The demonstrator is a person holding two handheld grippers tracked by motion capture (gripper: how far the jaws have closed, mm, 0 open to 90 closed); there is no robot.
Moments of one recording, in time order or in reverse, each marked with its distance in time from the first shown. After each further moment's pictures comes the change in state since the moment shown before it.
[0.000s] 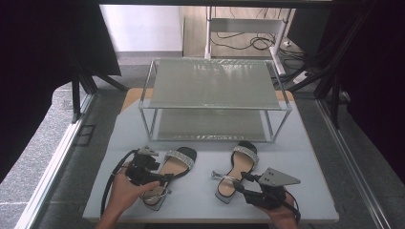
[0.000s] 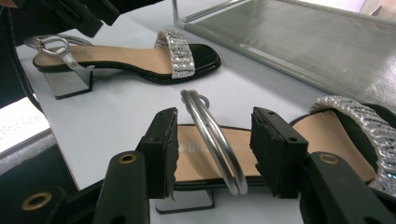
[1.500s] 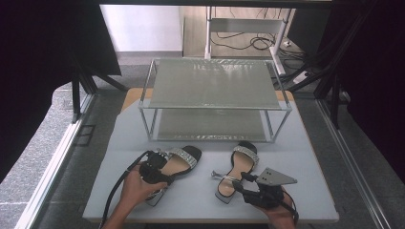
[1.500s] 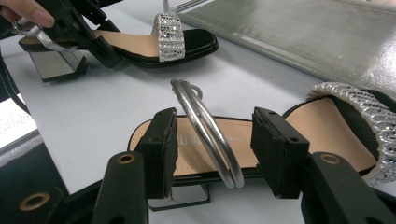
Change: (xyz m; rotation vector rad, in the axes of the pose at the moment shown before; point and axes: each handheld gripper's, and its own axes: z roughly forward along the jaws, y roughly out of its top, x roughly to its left) left arm 0.003 0.007 0.046 0.179 0.103 0.004; right arm 0.000 -0.004 0.006 0.020 -0.032 0.025
